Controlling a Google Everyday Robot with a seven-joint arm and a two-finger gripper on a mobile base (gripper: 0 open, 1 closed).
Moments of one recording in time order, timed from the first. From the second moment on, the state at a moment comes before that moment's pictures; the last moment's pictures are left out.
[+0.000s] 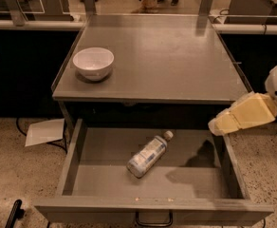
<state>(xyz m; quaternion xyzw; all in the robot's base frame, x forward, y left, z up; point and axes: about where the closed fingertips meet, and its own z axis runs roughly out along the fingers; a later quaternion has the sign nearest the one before) 0.424 -0.207 0.951 -0.33 0.89 0.02 0.31</state>
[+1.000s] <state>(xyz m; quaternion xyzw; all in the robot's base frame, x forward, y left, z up) 0.503 -0.164 0.856 -0.23 0.91 0.15 0.31</state>
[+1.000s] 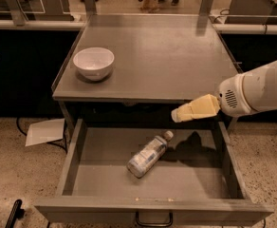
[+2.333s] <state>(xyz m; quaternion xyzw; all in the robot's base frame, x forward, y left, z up) 0.507 -0.104 0.705 -0.05 0.93 0.31 0.21</state>
